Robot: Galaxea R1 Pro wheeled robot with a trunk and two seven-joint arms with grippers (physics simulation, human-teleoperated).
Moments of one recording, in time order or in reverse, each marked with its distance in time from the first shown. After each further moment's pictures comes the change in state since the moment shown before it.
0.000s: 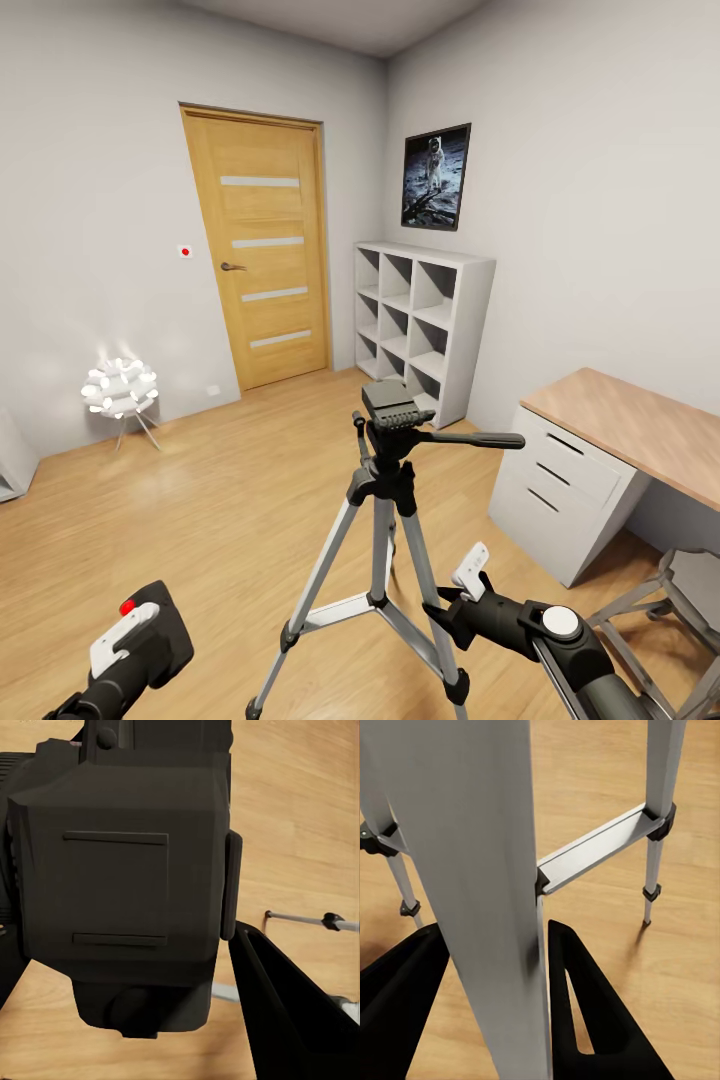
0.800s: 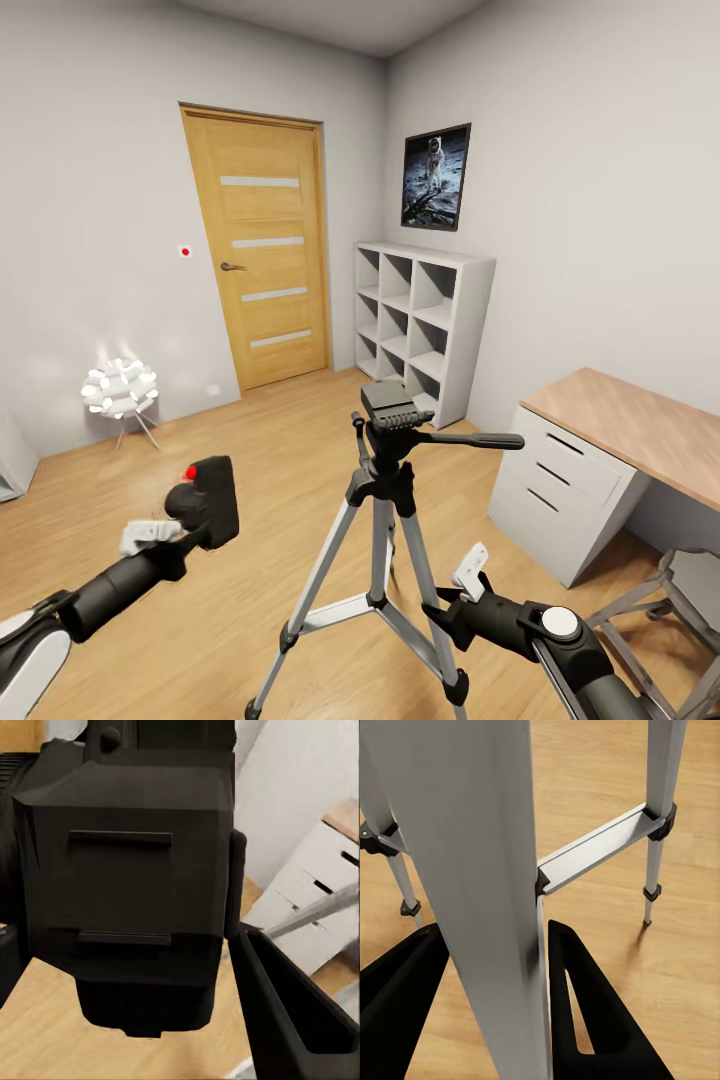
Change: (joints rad) left arm -0.162 0.175 -0.006 -0.124 -0.319 0.039 -0.690; right arm 0.001 0.000 0.003 0.000 -0.001 -0.001 0.000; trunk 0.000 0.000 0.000
